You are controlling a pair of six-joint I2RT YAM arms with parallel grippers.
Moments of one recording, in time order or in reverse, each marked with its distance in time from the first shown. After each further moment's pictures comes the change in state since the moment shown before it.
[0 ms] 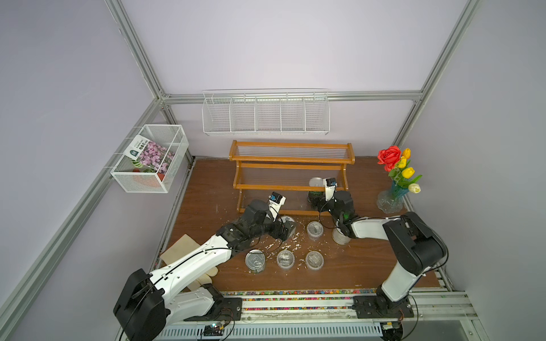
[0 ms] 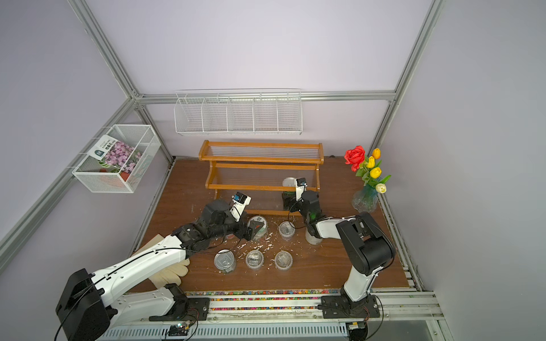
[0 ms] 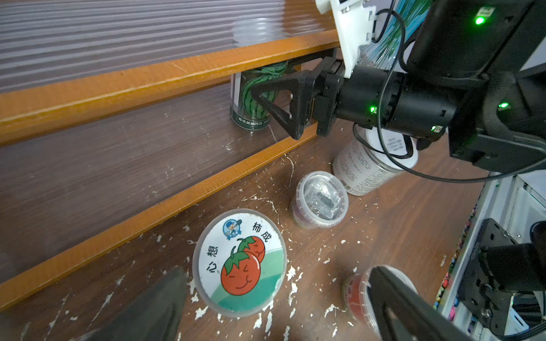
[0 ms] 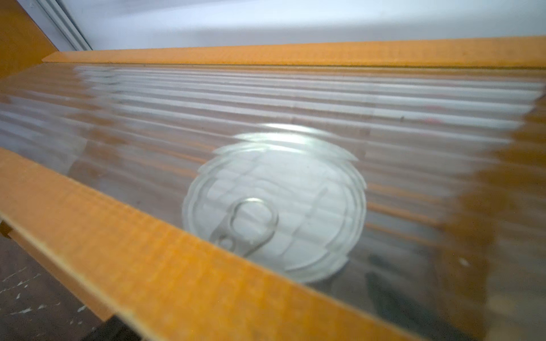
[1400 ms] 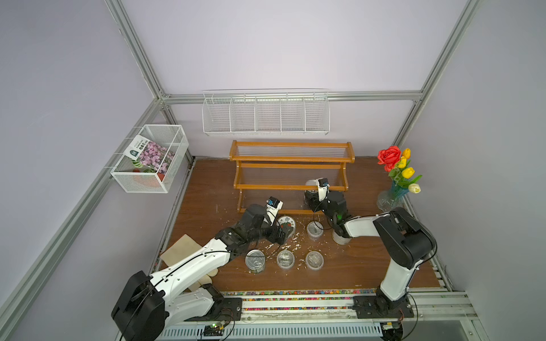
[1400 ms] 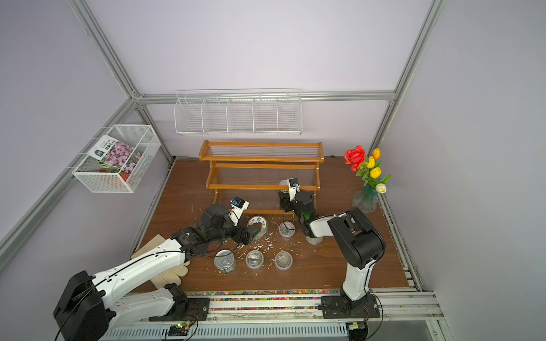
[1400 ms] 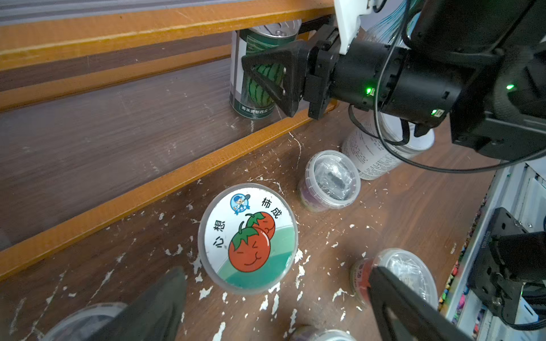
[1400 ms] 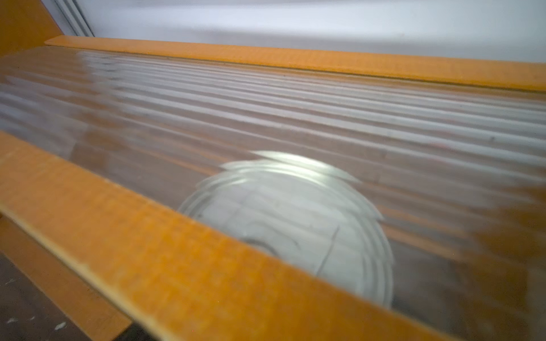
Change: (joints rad) left arm 0.016 -0.021 -0.072 0.017 0.008 -0.001; right arm 0.057 0.062 0.032 0.056 0.031 -0.069
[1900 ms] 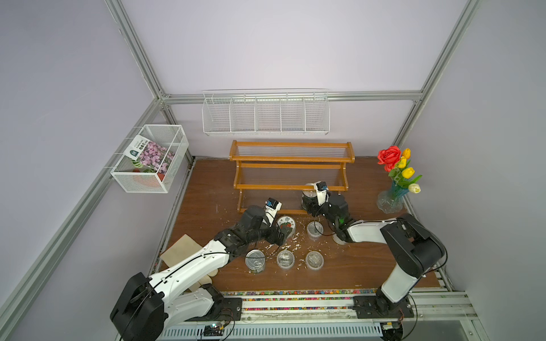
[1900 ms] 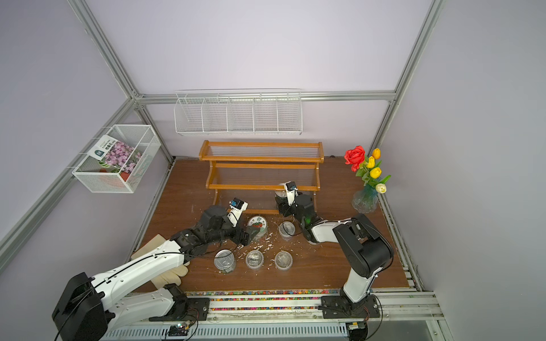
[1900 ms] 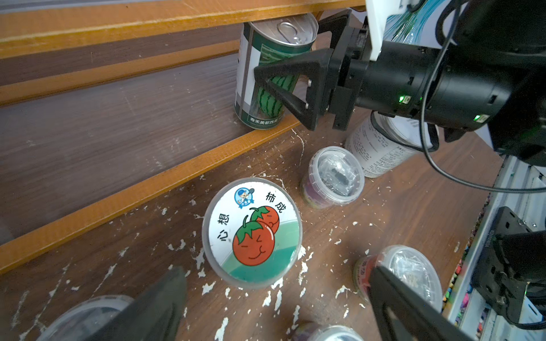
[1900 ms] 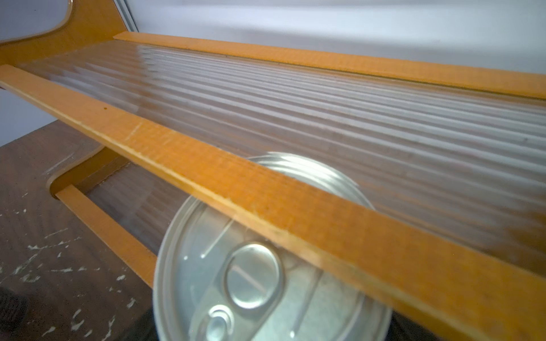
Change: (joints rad) left arm 0.006 -0.018 -0.024 0.008 -0.001 0.000; right arm 0.032 -0.093 -0.055 -0.043 -0.055 -0.031
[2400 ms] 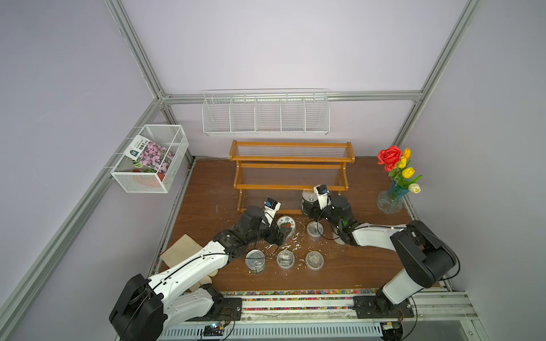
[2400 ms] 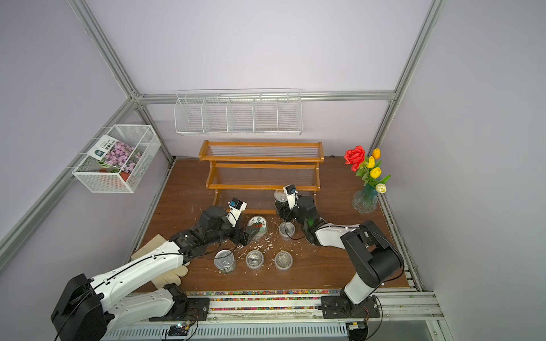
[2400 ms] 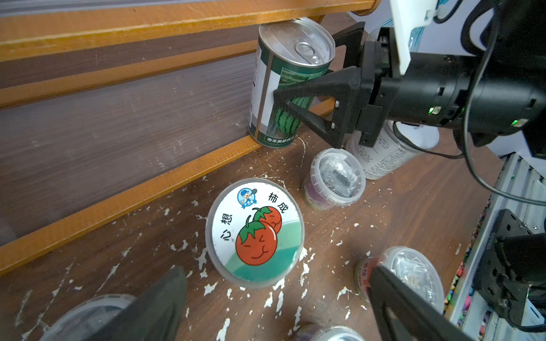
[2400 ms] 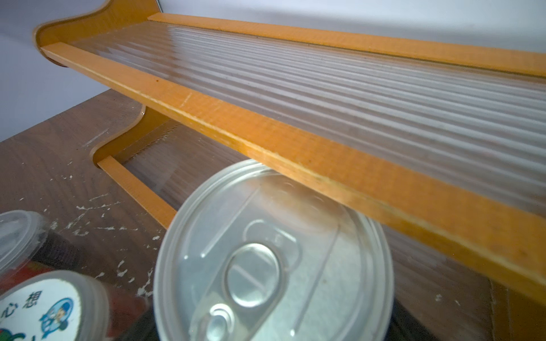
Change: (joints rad) left arm 0.005 -0.008 -0.013 0.014 0.000 0.000; right arm 0.002 -0.096 -0.045 -0.096 -0.079 -0.014
